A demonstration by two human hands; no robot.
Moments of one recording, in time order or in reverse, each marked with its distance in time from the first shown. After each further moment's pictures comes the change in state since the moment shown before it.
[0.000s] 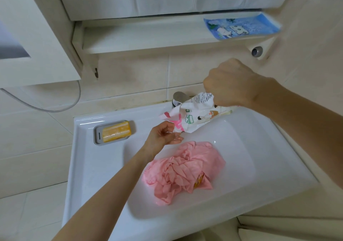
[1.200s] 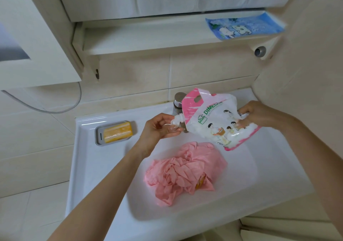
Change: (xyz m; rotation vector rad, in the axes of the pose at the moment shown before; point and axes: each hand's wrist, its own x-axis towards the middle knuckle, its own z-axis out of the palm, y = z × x) left_hand -0.006 0.026 -0.007 -0.151 -0.012 0.098; right_hand -0.016 0.015 0.156 1.436 -0.198 0.353
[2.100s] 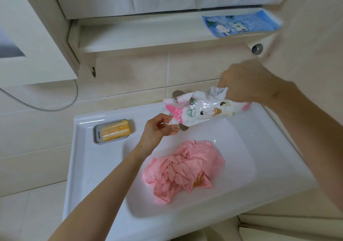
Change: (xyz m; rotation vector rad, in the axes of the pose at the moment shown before) left_hand 0.005 -0.011 0.007 0.201 0.107 0.007; right_hand -0.031 -0.116 -0.021 -1.143 0.323 -0.241
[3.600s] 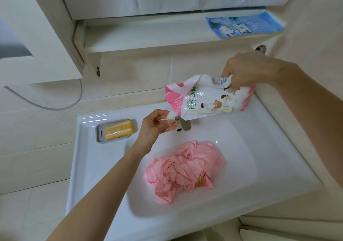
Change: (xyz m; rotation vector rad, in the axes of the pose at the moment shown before) left_hand 0.000 0.006 -0.010 -0.177 0.014 0.056; right_hand 0.031 0.026 0.000 0.308 -0.138 0.013
